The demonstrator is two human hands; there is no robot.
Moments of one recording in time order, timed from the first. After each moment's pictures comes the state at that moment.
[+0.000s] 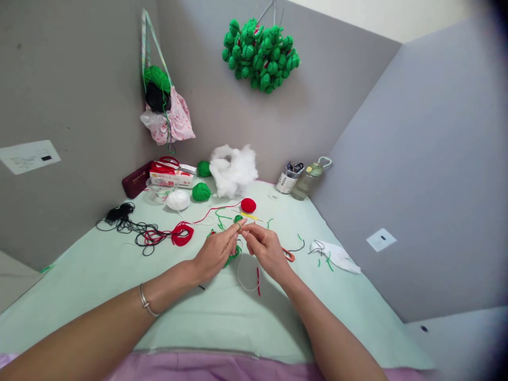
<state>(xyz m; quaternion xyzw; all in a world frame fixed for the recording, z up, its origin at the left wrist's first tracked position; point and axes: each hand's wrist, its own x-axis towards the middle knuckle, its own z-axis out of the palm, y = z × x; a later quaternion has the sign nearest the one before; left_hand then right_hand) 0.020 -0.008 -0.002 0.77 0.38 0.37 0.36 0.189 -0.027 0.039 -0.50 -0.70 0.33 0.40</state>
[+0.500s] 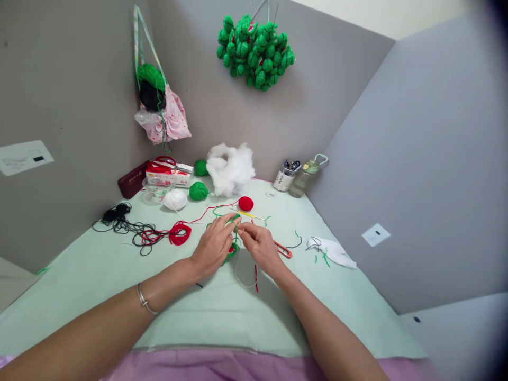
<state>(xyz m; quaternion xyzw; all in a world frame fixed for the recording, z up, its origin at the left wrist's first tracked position) 0.022 -0.003 -0.004 0.82 0.39 0.37 0.16 0.189 -0.014 0.023 -0.51 -0.69 0.32 0.40</state>
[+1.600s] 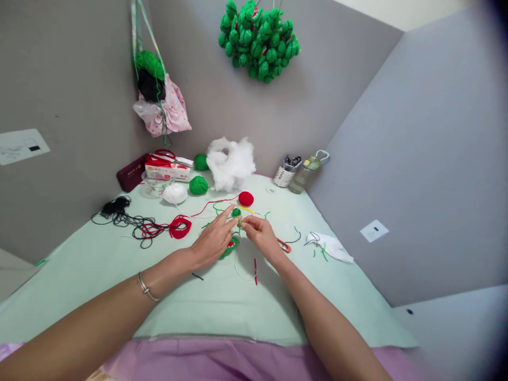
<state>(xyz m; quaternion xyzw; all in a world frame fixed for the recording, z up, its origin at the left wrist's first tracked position) 0.015 0.007 -0.011 0.82 0.39 0.34 0.25 0.195 -0.001 0.011 -0.50 -0.65 0.40 0.41</state>
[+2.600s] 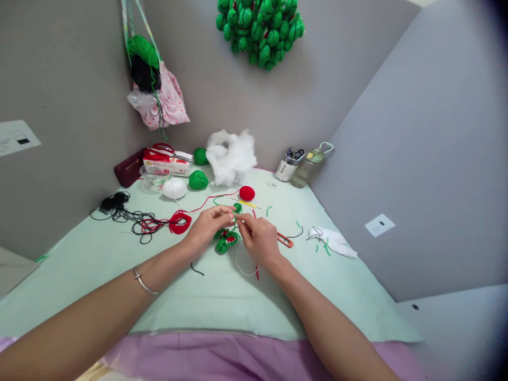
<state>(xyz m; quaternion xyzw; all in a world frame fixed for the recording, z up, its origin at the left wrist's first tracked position) 0.018 0.004 0.014 0.47 0.36 0.47 0.65 0.181 -0.026 0.014 -0.55 -0.78 0.00 0.31</state>
